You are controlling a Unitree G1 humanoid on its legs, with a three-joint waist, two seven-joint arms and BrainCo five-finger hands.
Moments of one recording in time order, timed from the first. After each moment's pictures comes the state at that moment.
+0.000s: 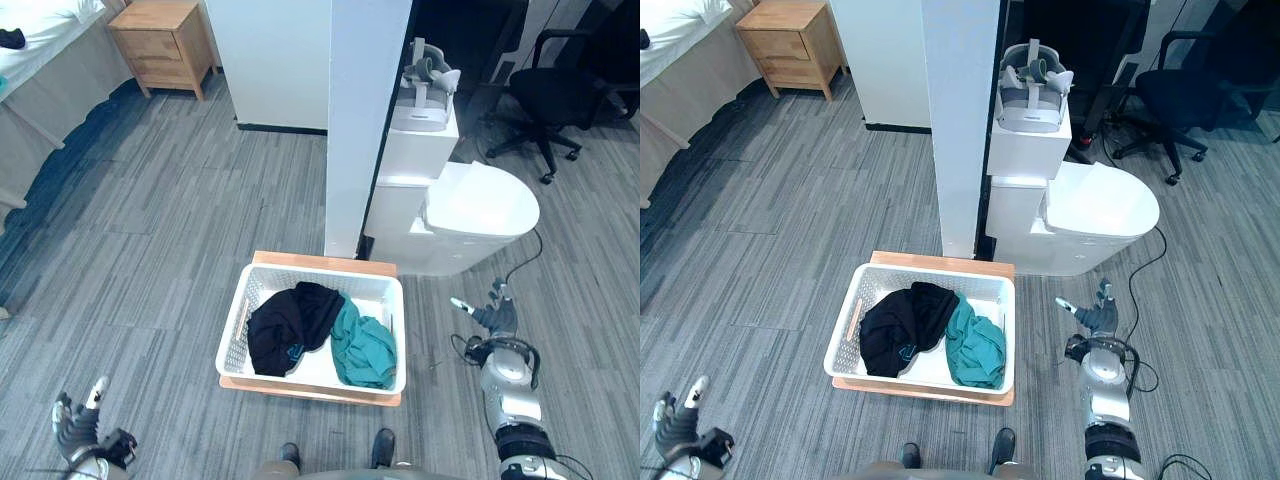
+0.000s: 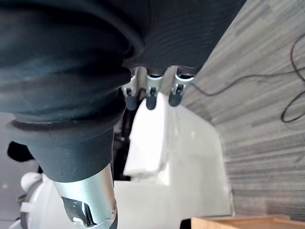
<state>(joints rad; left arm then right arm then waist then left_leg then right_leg) 0.14 0.27 0.63 0.56 -0.36 -0.20 0.11 -0.15 -0.18 -0.27 0.46 0.04 -0.08 -0.19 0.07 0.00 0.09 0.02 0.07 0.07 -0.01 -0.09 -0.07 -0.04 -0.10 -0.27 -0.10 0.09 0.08</state>
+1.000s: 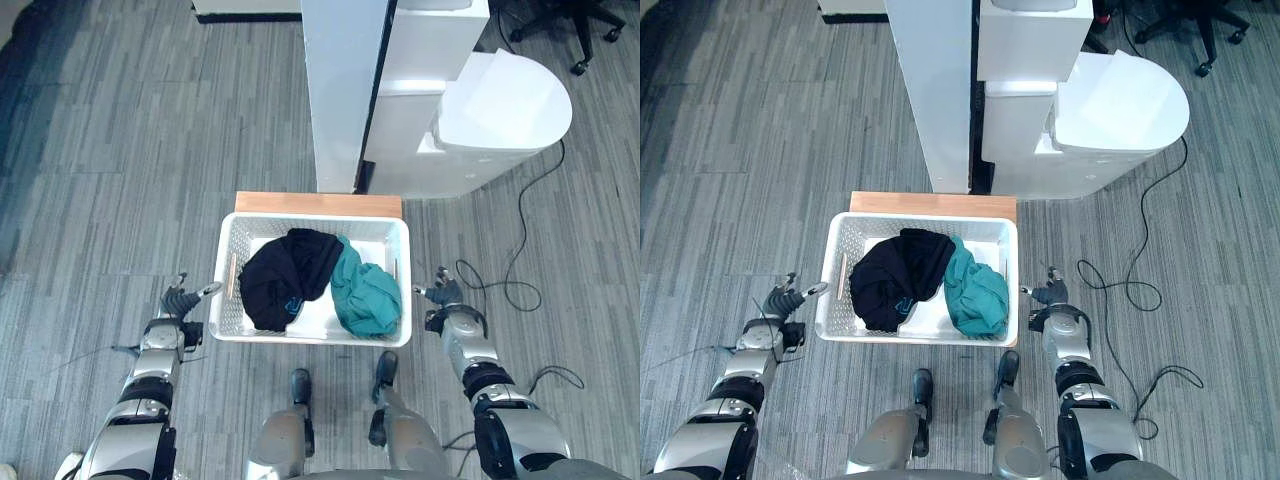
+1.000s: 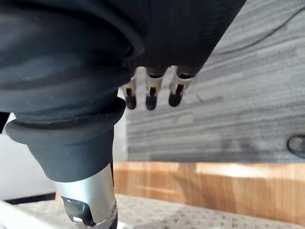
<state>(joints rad) -0.41 0.41 0.07 0.95 -0.06 -0.09 0.07 -0.50 -0.11 -0.13 0.93 0.07 -0.02 -0.17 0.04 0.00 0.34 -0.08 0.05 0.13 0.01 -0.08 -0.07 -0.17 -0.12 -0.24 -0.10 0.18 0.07</state>
